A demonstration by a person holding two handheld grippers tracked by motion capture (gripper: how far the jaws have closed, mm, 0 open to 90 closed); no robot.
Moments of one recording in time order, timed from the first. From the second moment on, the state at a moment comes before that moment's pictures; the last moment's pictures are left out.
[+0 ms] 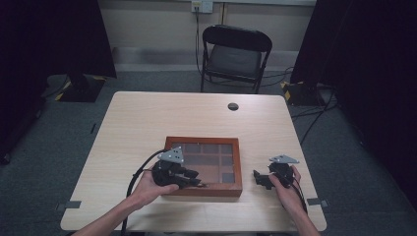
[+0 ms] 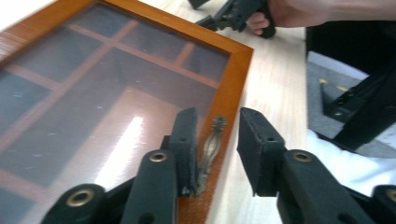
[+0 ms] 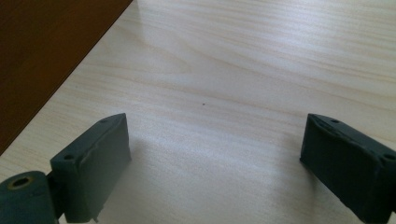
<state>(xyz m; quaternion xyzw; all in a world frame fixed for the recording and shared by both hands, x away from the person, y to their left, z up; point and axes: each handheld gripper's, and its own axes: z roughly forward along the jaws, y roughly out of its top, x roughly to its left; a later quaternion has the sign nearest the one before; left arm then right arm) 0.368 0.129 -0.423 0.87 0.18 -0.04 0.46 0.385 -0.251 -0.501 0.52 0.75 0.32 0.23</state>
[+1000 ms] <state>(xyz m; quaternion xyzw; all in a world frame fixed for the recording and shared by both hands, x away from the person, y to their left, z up) 0.370 0.111 -0.440 0.89 0.16 -0.02 0.43 0.385 -0.251 -0.501 0.52 0.76 0.32 0.23</state>
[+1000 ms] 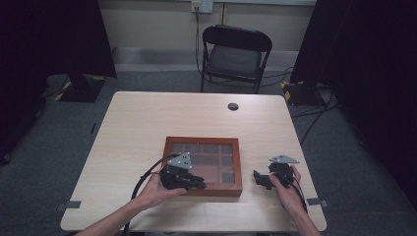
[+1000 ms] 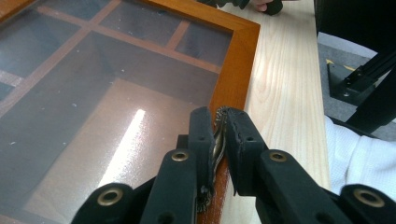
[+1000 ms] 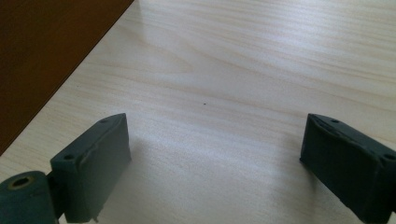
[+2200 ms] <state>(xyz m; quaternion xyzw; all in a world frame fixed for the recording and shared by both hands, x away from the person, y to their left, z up) 0.379 0.114 -0.404 0.88 0.19 -0.07 0.44 0.386 -0.251 -0.501 0.52 0.76 0.32 0.23</state>
